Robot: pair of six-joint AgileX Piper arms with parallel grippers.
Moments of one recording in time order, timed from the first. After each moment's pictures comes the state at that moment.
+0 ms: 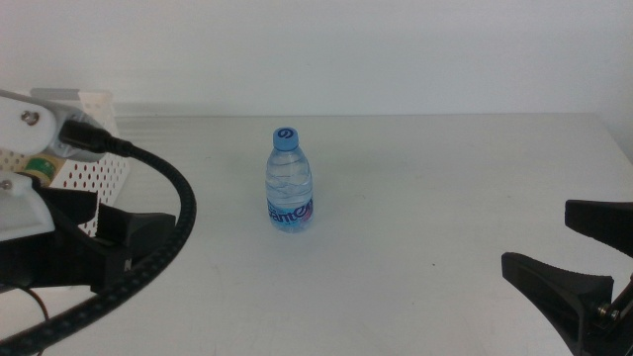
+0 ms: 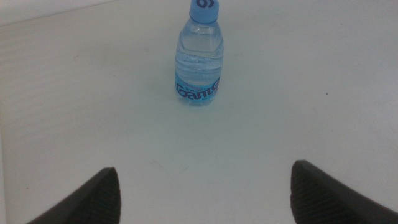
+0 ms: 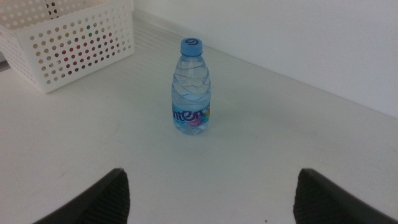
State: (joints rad) left arm -0.42 0.78 -0.74 -0.12 0.61 0.04; right arm 0.66 0.64 -0.50 -0.07 0.25 0.07
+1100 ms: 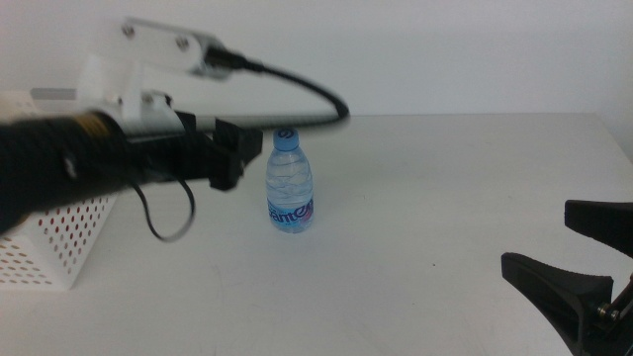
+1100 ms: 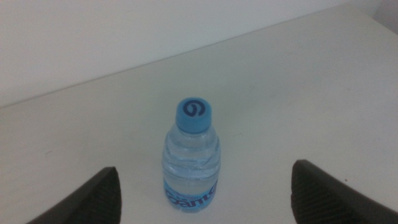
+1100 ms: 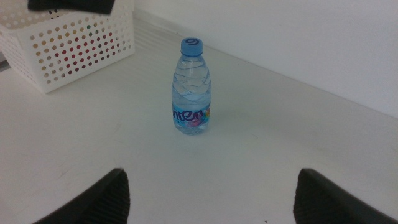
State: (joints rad) left arm -0.45 1.19 -0.85 -0.37 0.20 0.31; right arm 0.66 0.64 -0.50 -0.07 0.25 0.07
